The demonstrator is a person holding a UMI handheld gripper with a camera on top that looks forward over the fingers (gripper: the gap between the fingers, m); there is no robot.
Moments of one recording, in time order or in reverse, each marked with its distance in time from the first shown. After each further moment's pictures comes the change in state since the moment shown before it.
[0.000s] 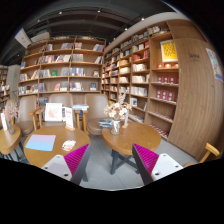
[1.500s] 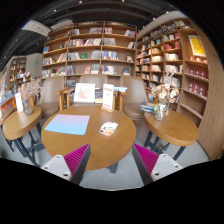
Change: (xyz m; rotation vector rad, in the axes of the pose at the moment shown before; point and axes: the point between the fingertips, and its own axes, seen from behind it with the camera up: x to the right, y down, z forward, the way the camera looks) arm -0.211 0.107 0.058 -0.129 -0.296 -0.091
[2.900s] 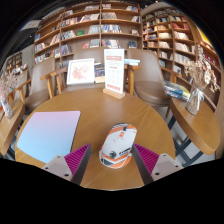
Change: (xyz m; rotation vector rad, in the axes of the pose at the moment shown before) arm -0.042 0.016 0.283 -0.250 -0.059 0.044
